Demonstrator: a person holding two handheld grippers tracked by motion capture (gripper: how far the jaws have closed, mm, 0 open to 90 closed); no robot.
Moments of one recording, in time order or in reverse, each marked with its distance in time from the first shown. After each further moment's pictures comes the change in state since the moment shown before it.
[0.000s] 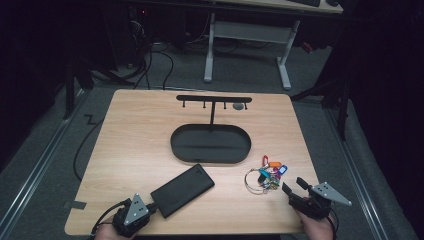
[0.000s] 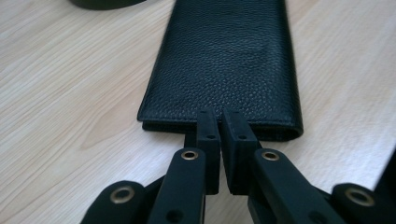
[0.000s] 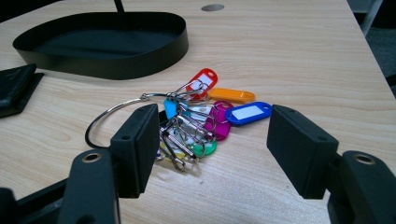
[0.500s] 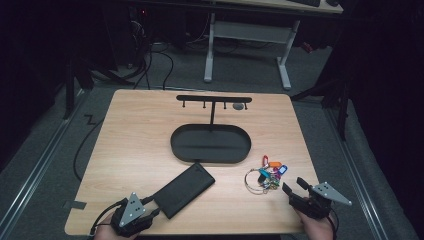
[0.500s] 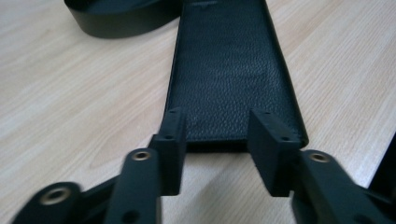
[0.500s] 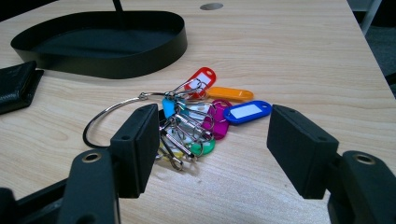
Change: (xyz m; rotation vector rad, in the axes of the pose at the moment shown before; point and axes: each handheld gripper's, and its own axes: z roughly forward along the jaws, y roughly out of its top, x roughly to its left) left arm 0.000 0.005 -0.010 -0.095 0.023 -0.012; right arm -0.002 -0.001 0.000 0.004 -0.001 -0.001
